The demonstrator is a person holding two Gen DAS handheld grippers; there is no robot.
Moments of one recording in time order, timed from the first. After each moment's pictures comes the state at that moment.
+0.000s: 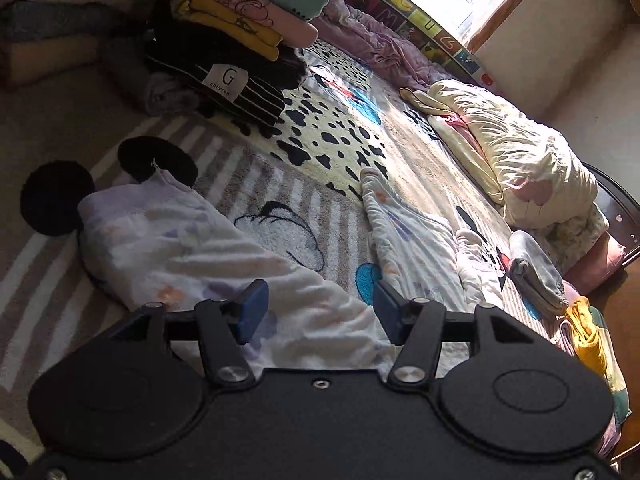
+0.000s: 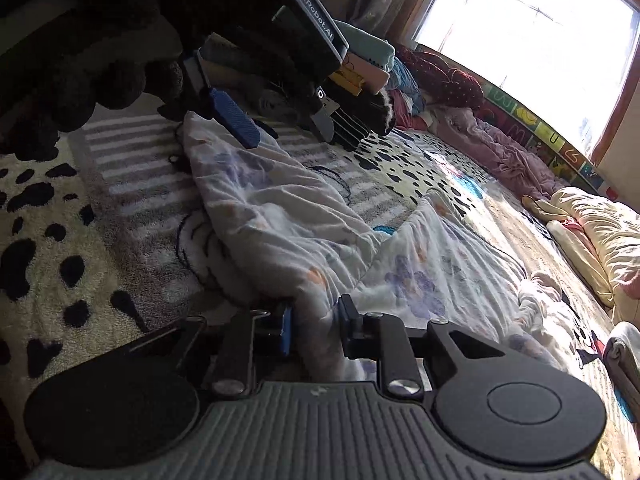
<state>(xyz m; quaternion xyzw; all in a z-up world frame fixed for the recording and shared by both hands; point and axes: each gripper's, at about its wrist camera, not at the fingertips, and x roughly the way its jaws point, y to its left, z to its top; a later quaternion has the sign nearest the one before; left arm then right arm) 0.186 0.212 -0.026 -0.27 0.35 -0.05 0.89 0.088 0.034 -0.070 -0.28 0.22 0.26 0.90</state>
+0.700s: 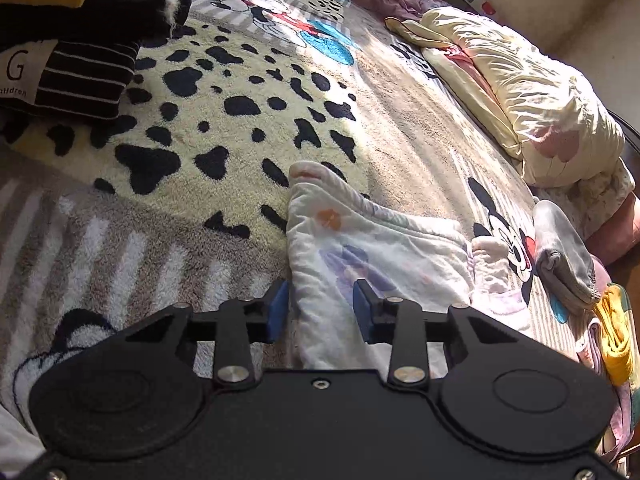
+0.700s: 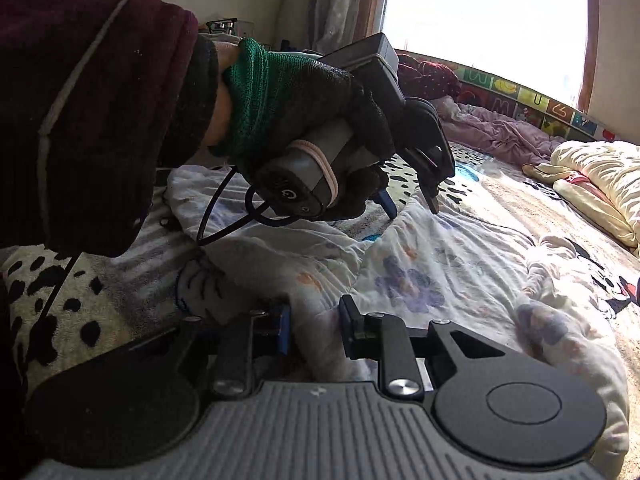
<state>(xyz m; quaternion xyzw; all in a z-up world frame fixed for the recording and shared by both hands) 0.371 0.131 -0.059 -0.22 0.44 -0.08 0.87 0.100 -0.005 -0.054 -0.13 0.22 0.29 0.92</state>
